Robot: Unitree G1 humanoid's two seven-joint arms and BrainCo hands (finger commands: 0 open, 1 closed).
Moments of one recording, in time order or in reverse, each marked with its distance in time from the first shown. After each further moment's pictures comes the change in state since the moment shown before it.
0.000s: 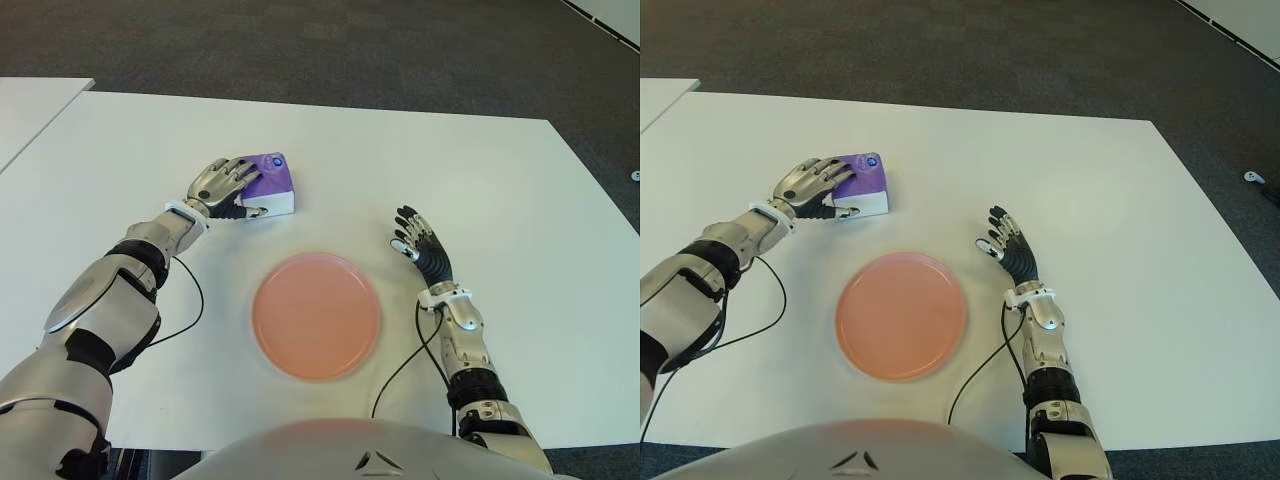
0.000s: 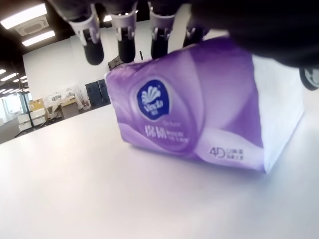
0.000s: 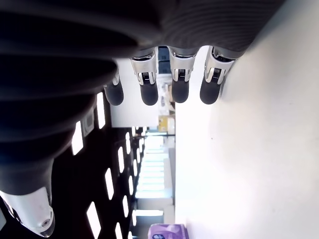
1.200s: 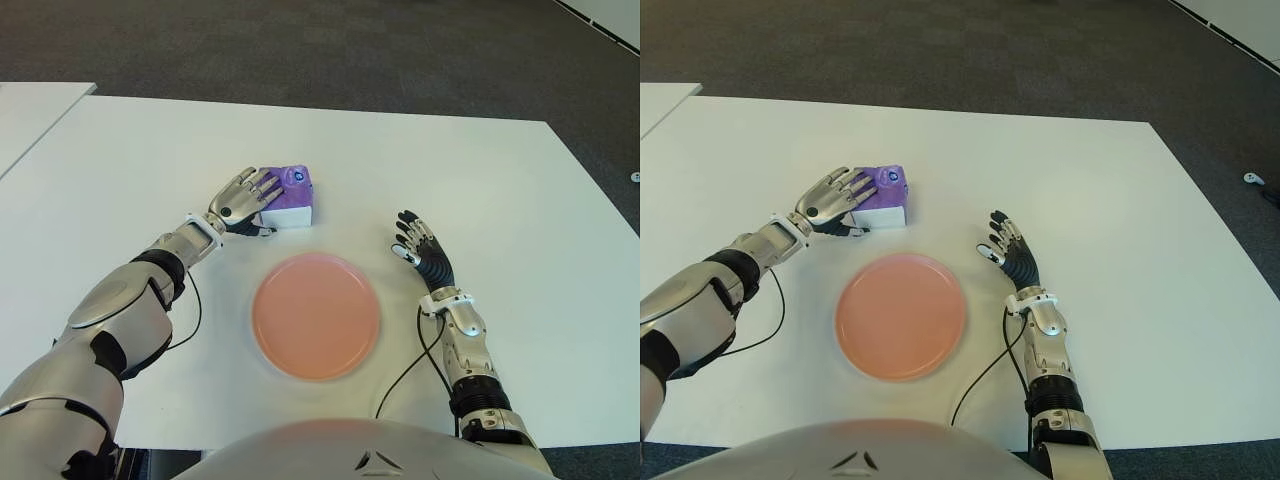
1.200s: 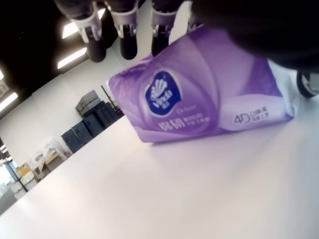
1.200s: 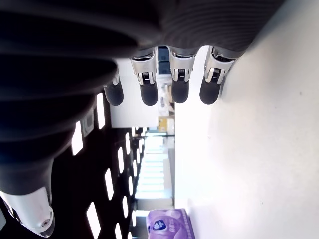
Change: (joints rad) left arm 0.019 -0.068 -0.297 0.027 0.138 0.204 0.223; right arm 0.036 -0.004 0.008 -0.033 0.000 0.013 0.011
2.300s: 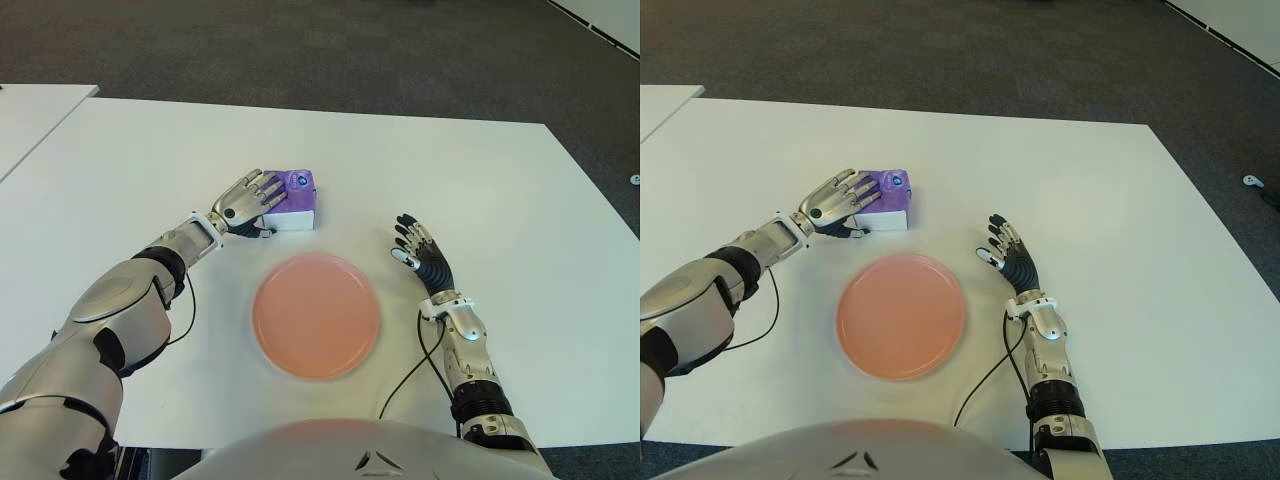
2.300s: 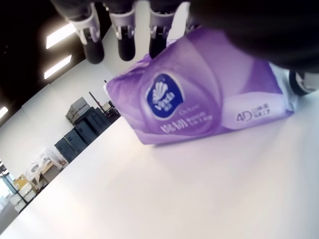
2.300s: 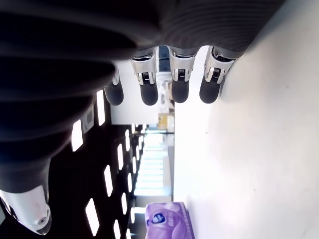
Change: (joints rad) left arm -0.022 -0.001 -0.080 0.002 0.002 0.010 0.001; right arm 0.037 0.002 0.022 -0.036 -0.004 0.000 -0.003
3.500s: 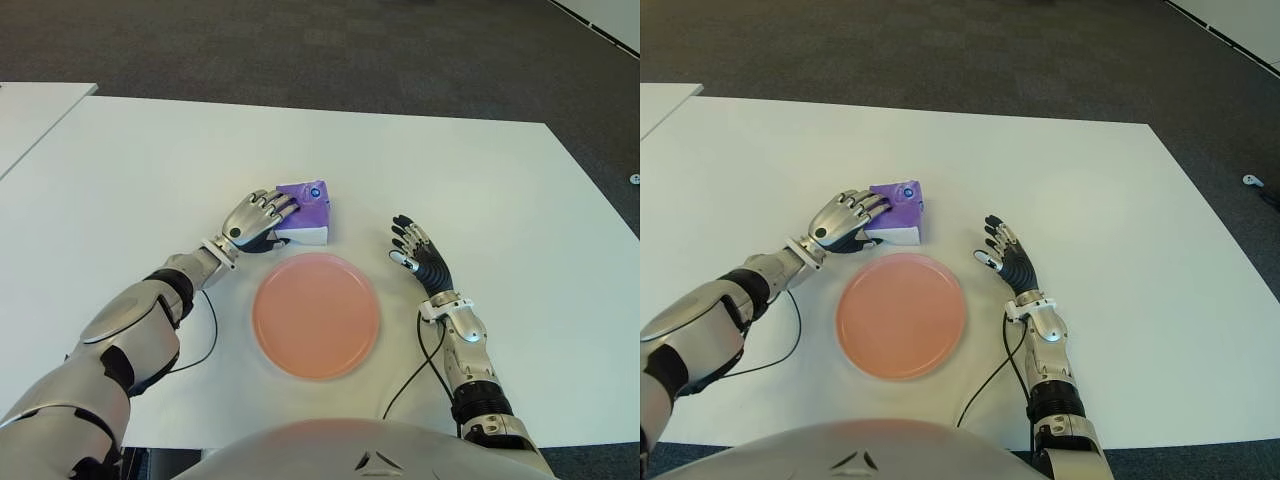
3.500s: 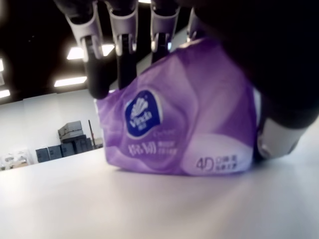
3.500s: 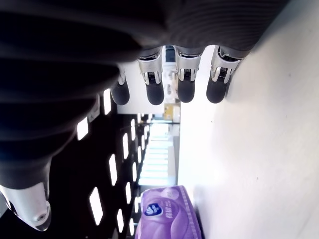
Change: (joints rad) left arm 0.116 -0.075 0.165 -0.002 -0.173 -0.278 0.269; right arm -0.017 -0.007 0.003 0.048 0.001 -0.068 0.035
